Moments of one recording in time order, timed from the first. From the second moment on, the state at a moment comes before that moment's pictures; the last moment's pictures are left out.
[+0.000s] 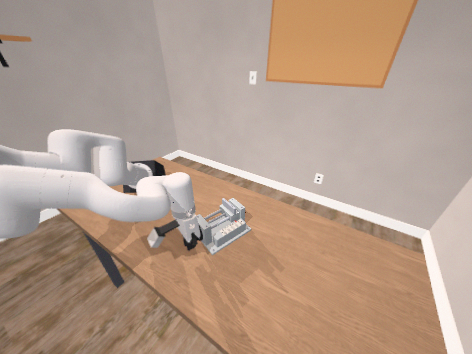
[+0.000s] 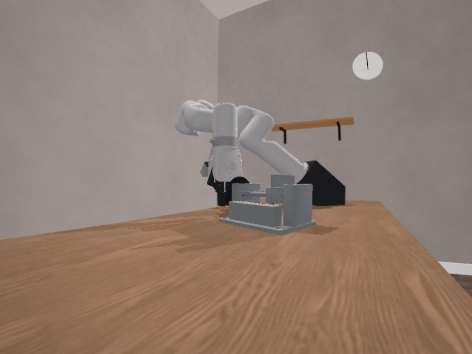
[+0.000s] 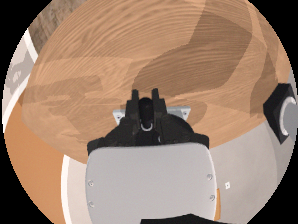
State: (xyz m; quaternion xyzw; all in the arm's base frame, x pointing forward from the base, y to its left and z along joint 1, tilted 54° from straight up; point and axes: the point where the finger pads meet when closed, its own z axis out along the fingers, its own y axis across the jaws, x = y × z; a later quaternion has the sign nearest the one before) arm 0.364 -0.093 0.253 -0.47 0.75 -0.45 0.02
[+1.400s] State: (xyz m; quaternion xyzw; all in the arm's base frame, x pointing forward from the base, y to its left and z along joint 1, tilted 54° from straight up) arm 0.337 -0.089 0.221 -0.47 0.75 -0.45 0.02
